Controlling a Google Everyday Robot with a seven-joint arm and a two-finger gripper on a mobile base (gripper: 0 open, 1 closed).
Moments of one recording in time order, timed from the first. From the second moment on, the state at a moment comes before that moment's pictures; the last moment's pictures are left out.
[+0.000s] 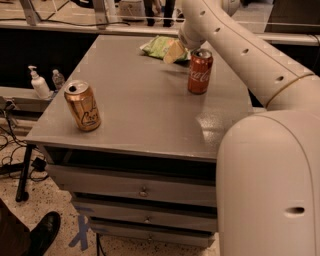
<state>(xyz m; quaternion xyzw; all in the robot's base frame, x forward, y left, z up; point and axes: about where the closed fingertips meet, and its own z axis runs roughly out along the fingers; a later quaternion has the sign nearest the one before) 0.863 -0.105 0.879 -0.30 0.87 -0.08 0.38</state>
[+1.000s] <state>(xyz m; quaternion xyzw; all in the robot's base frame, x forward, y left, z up) 0.876 -0.118 0.854 -0.29 0.89 -0.04 0.35</state>
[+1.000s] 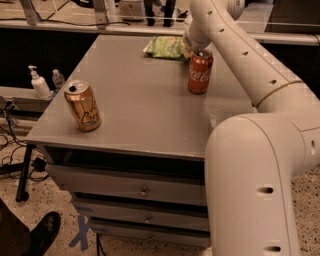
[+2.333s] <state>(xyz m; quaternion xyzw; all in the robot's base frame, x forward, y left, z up) 0.775 -0.023 0.940 -0.41 0.82 0.09 0.39</state>
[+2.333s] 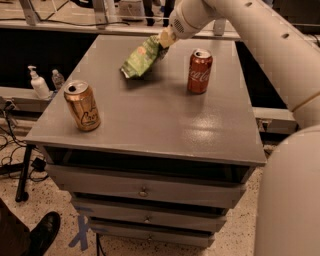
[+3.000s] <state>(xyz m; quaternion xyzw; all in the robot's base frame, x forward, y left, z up) 0.666 0.037 0.946 -0.48 0.78 0.14 0.38</state>
